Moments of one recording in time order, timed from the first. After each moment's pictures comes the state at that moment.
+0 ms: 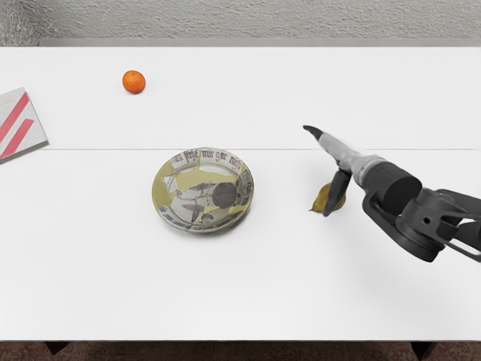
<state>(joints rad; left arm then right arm) 0.03 0.00 0.02 -0.38 0.09 0.28 -0.04 0.86 -0.61 0.31 1.65 -1.23 -0.27 -0.61</state>
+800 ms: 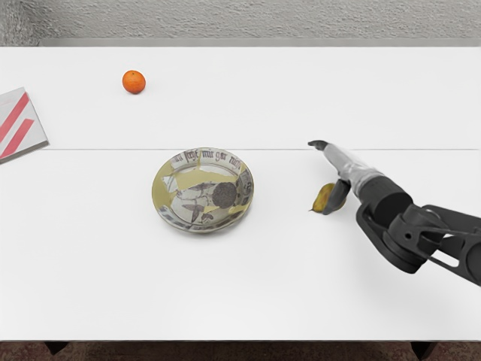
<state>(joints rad) 0.03 0.00 0.02 -0.38 0.09 0.28 -0.04 0.80 -0.54 0.27 1.54 -1.30 -0.37 -0.61</state>
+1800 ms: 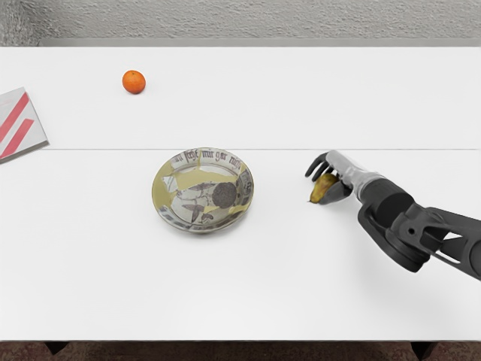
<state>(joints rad) 0.03 0.00 0.02 -0.38 0.09 0.28 -0.04 0.81 -0.55 0.28 1.54 -1.19 -0.36 -0.61</state>
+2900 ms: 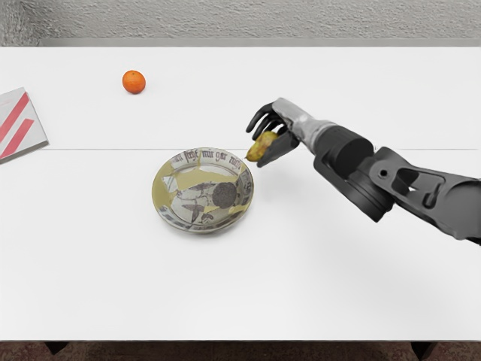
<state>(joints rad) 0.03 0.00 0.02 -0.38 0.09 0.28 -0.04 0.98 -0.38 0.42 1.54 -0.98 -0.33 -0.61</state>
